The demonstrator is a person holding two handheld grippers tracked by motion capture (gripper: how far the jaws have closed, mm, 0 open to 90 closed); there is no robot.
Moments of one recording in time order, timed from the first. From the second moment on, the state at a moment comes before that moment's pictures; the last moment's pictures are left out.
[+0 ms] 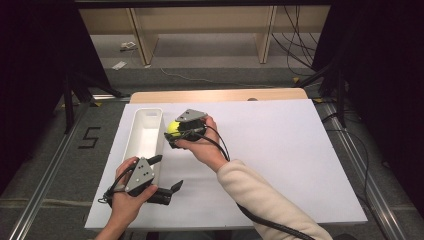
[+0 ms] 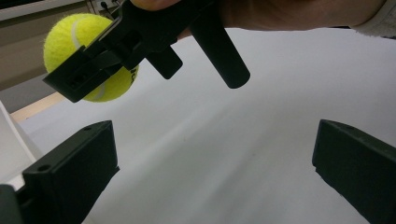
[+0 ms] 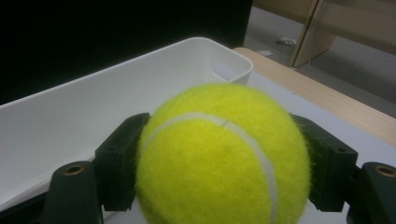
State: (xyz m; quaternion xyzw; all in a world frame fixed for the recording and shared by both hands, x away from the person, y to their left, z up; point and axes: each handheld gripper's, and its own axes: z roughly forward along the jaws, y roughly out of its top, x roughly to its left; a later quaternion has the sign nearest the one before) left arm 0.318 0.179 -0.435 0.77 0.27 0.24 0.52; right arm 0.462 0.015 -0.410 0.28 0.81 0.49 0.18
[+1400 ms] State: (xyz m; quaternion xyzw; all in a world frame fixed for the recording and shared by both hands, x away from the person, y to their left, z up) left arm 0.317 0.179 -0.435 0.77 0.27 0.24 0.52; right arm 0.464 0.028 -0.409 0.28 0.81 0.49 0.18
